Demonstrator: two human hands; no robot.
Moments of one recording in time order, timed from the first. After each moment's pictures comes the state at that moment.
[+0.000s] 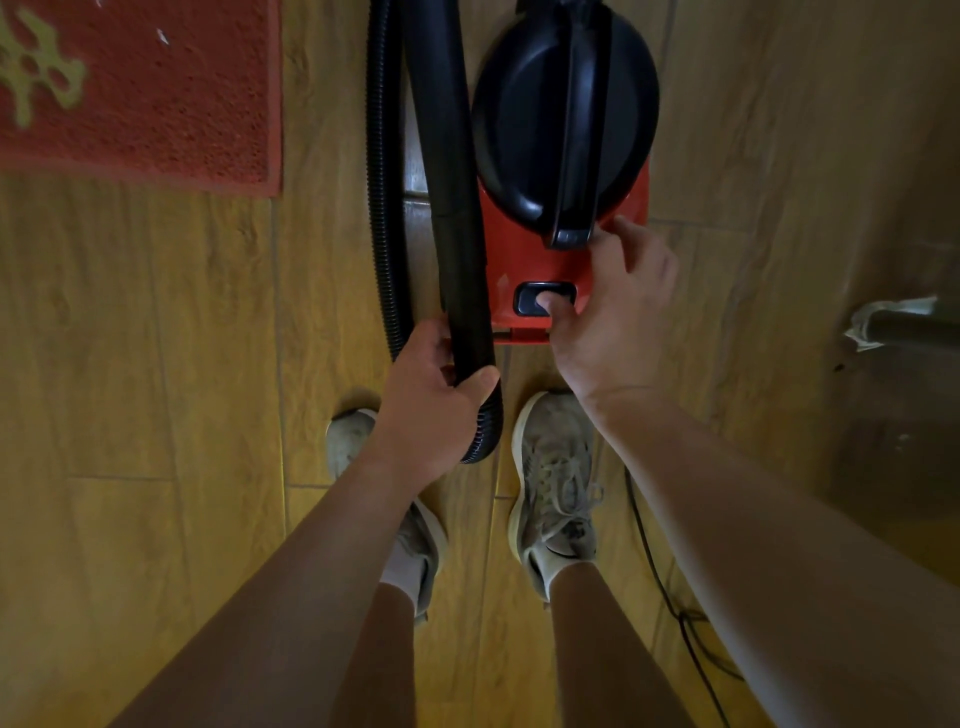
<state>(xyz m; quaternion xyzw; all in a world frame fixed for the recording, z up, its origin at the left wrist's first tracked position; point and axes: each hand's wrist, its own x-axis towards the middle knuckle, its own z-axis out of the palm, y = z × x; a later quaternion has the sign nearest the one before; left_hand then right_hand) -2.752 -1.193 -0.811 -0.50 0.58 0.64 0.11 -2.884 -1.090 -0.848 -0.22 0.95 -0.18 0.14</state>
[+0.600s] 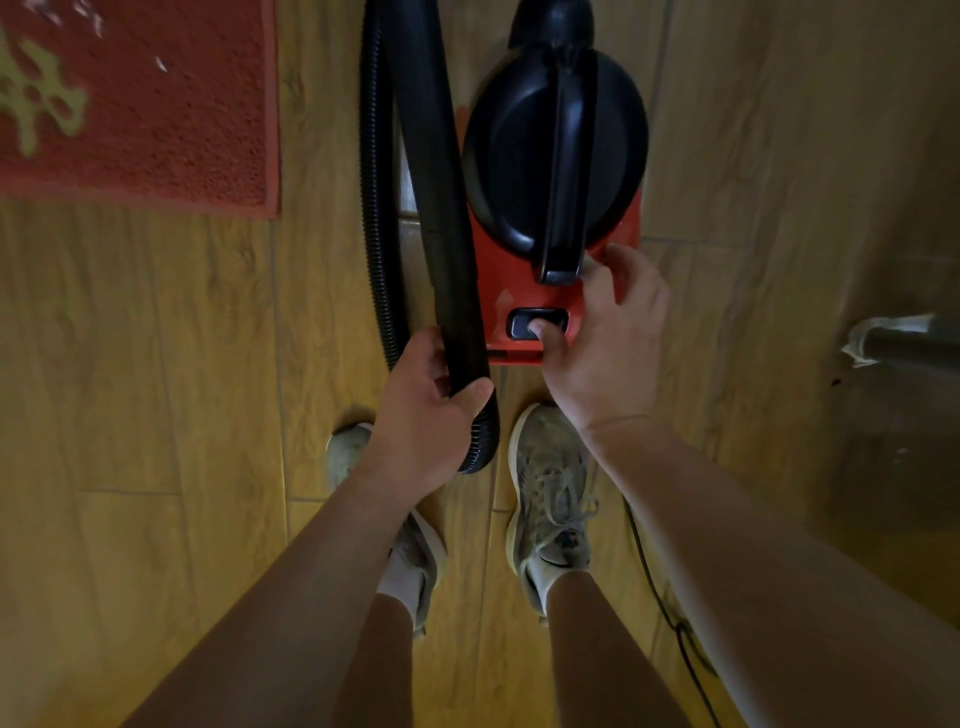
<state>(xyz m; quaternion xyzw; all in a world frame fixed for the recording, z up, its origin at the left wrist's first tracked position) -2.768 -1.200 -0.807 -0.51 0.55 0.65 0.11 -2.889 -1.087 -0.851 -0.23 0.95 -0.18 0.15</state>
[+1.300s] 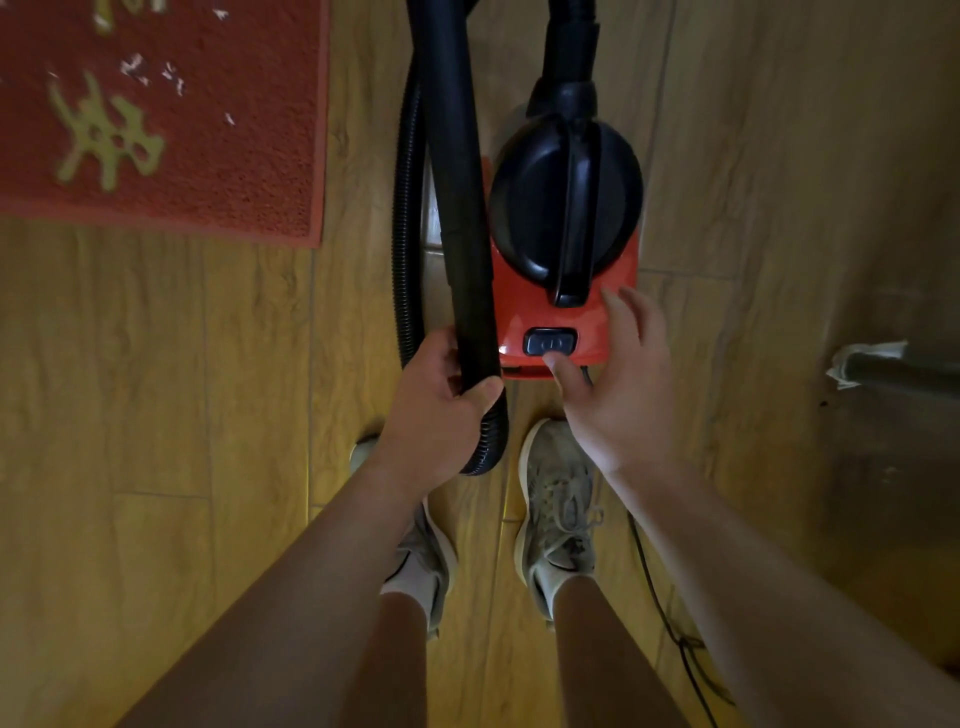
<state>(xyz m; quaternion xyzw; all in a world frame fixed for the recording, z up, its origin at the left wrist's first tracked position) -2.767 -1.217 -0.775 -0.47 0.57 0.66 0.07 -2.879 -1.086 -0.789 -0.18 0.91 -0.27 0.24</state>
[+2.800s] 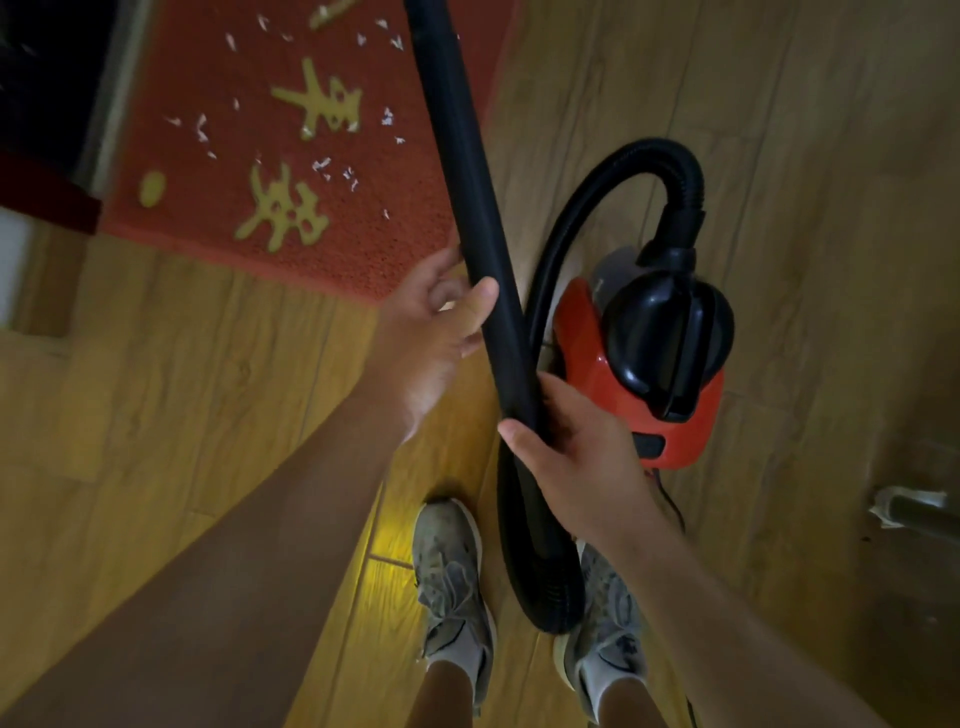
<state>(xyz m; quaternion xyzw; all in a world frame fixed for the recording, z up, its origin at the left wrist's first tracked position) -2.758 -1.381 -0.709 -0.45 0.49 0.74 -0.11 -2.824 -1.212 -0.715 -0.26 0.78 -0.39 0.42</state>
